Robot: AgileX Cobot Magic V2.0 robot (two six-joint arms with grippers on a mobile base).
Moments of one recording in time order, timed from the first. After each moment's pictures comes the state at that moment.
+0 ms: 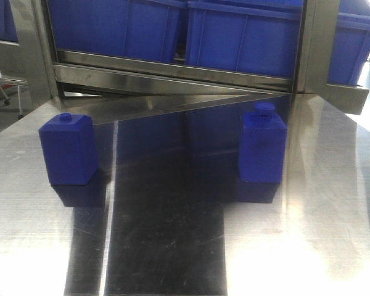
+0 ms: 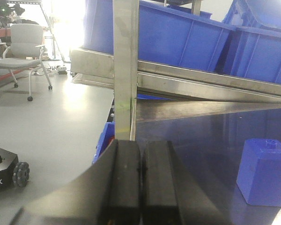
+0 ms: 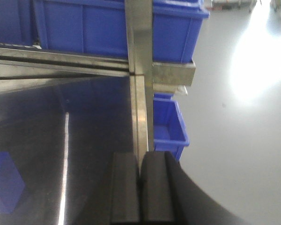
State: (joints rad) left arm -0.05 -0.01 0.01 -0.09 0.05 0.06; right arm 0.03 0.35 -0.30 -0.25 0.22 0.36
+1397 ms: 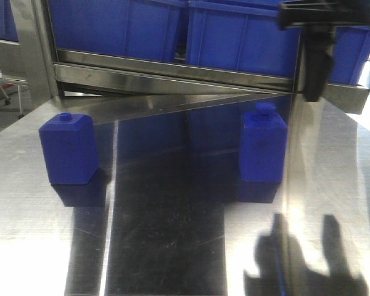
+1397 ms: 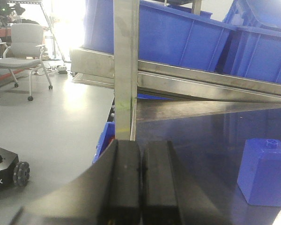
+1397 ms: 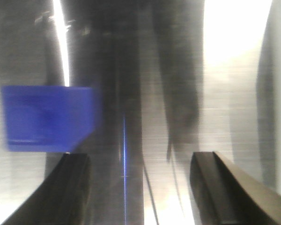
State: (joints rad) left arm -0.05 -0.01 0.01 -0.09 0.05 0.06; right arm 0.45 1.53 -1.27 -0.14 1.06 0.59
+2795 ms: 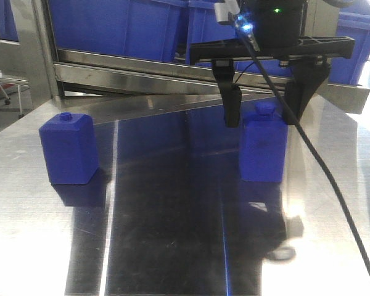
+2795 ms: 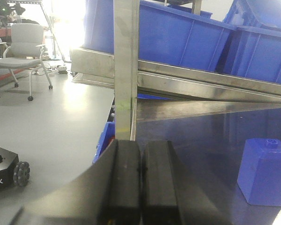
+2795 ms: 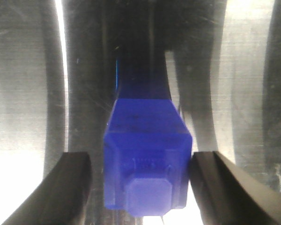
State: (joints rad) left arm -0.05 -0.01 0.01 -0.09 0.05 0.06; right arm 0.54 1.88 -1.61 -0.07 1.23 0.64
